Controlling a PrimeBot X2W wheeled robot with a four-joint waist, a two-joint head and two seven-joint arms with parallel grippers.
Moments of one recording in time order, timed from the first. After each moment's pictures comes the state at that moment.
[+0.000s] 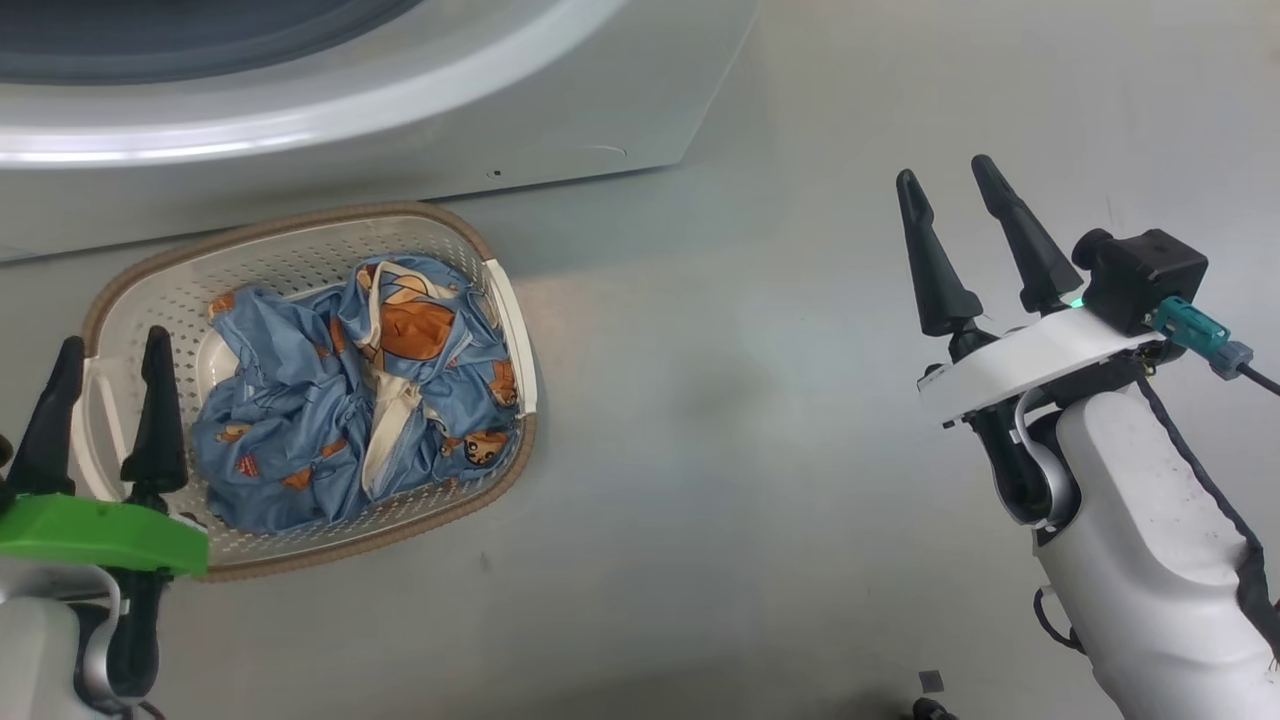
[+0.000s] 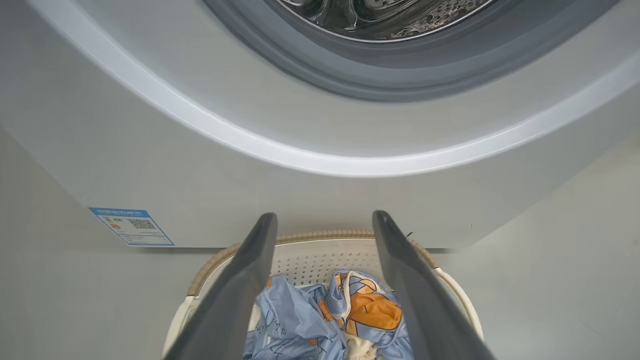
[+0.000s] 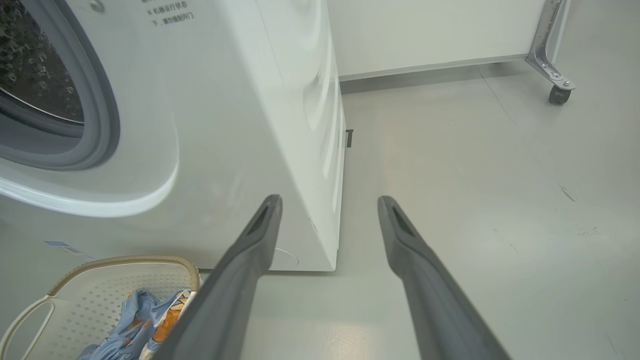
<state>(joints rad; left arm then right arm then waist) -0.28 0.31 -0.14 0.14 -0.50 -0.10 -0.14 -0.50 -0.19 0.37 0.32 0.50 0.12 -0.25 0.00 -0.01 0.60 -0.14</state>
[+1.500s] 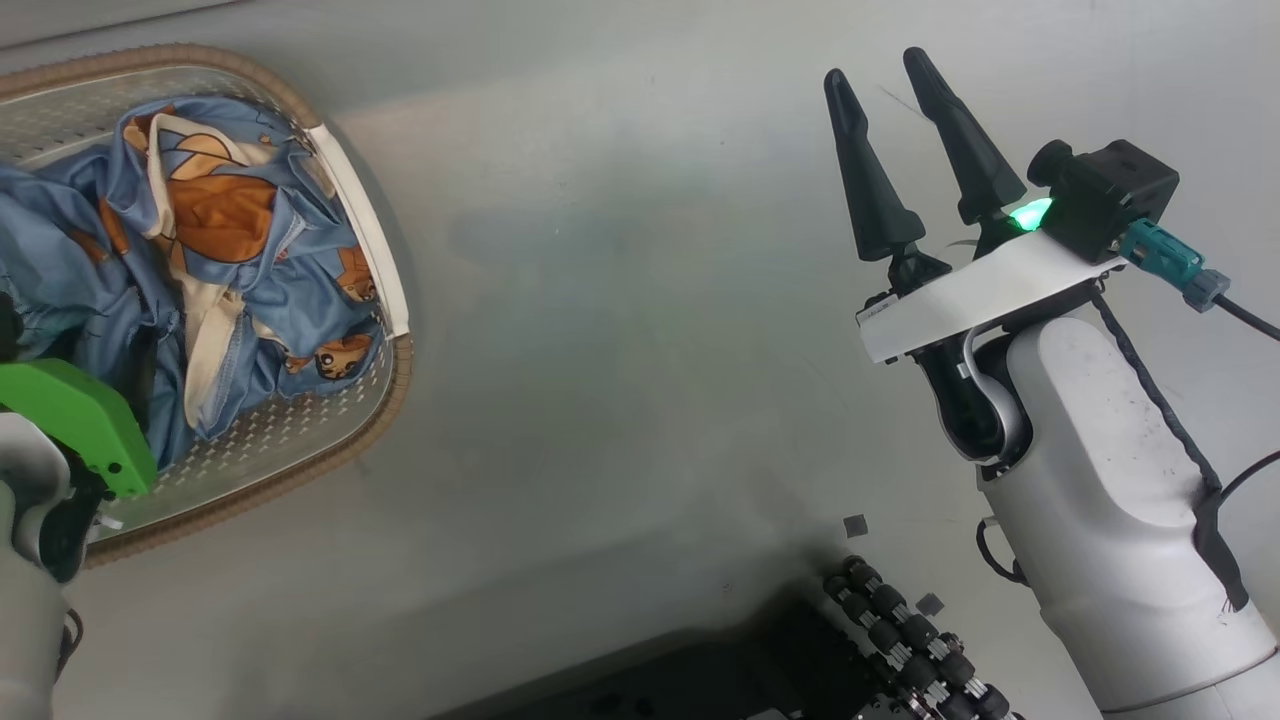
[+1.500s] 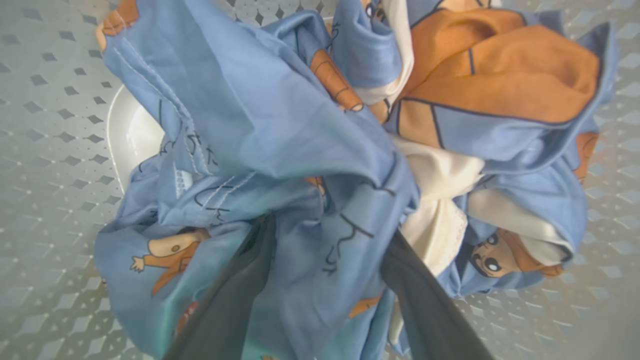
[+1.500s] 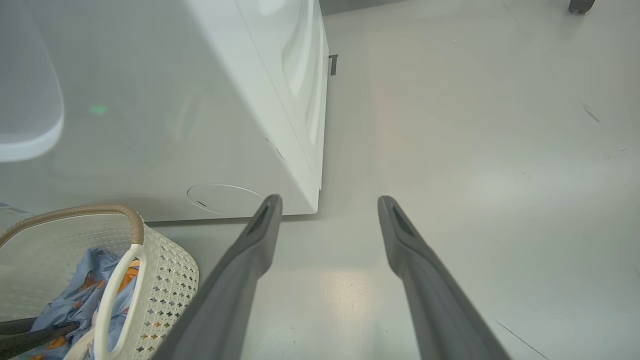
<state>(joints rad) -0.69 0.39 -0.33 0.72 -0.50 -0.12 0.16 -0.62 -0.10 0.38 0.29 0.48 0.12 -0.25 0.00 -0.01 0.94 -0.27</state>
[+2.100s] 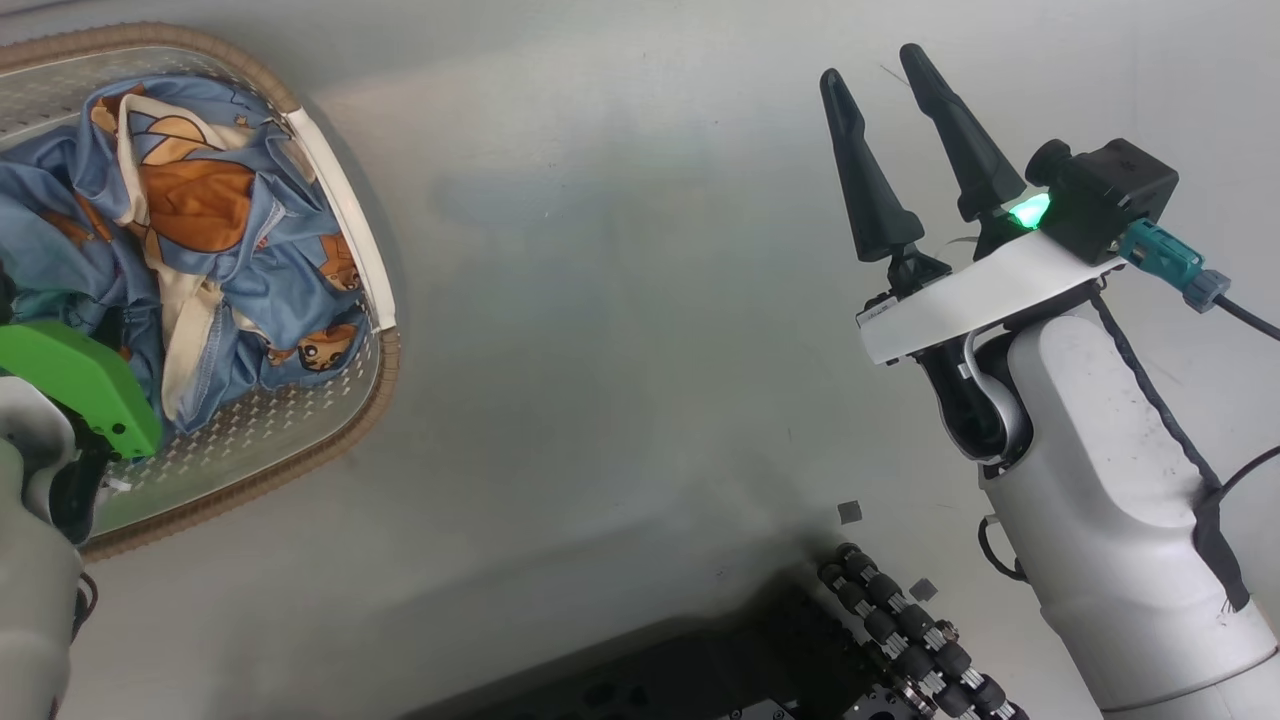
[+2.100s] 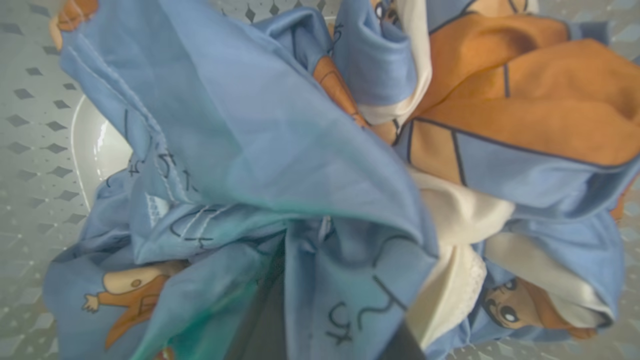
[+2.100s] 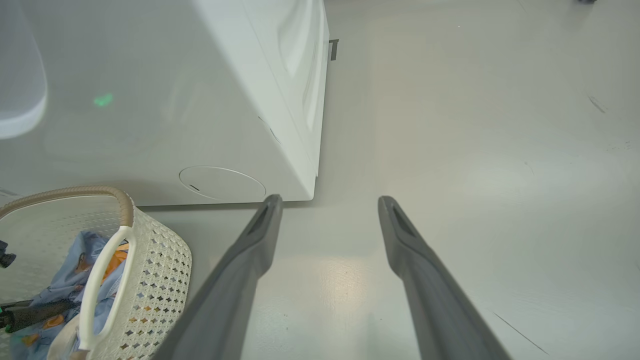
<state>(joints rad) -0.80 0.36 -0.33 0.86 -0.48 -0.12 0.12 -0.62 -0.10 0.37 0.29 0.46 0.12 -0.25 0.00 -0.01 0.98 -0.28</state>
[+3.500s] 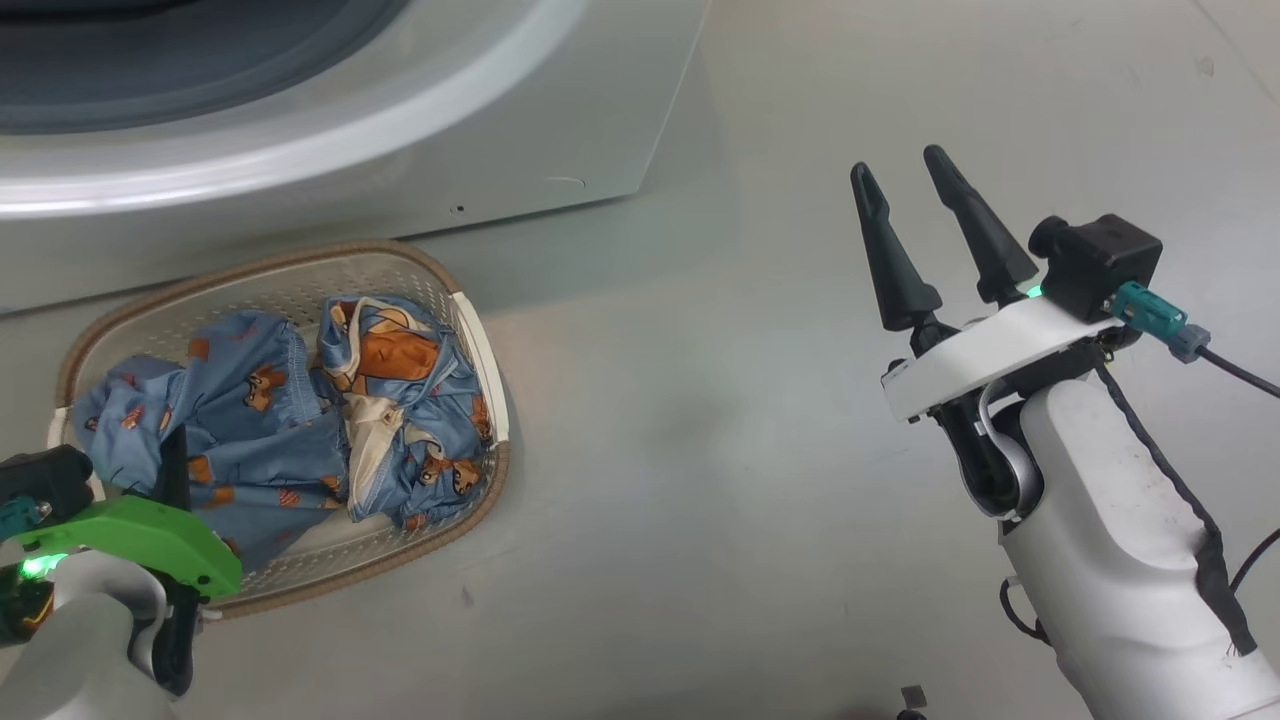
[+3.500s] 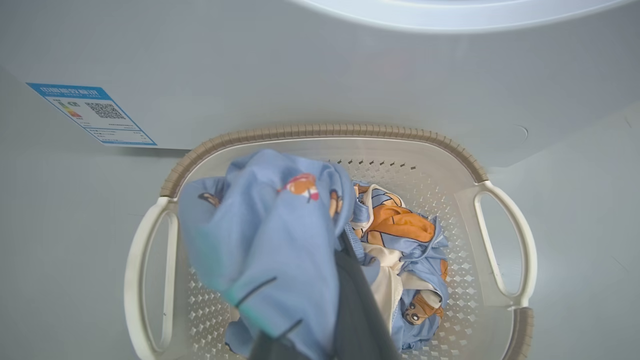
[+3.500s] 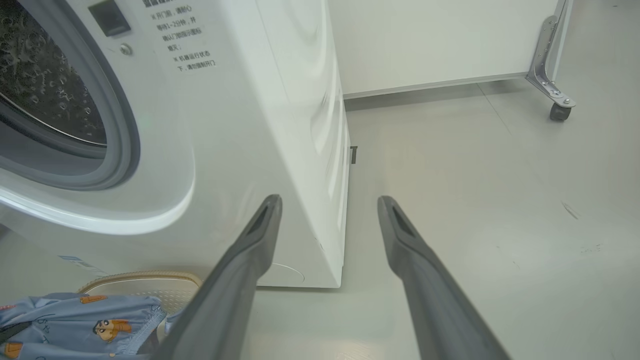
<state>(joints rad) -0.58 0.29 -0.40 0.87 -0.63 -0.12 -0.24 -0.55 -0.12 0.35 0.38 0.46 0.12 -0.25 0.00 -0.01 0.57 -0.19</state>
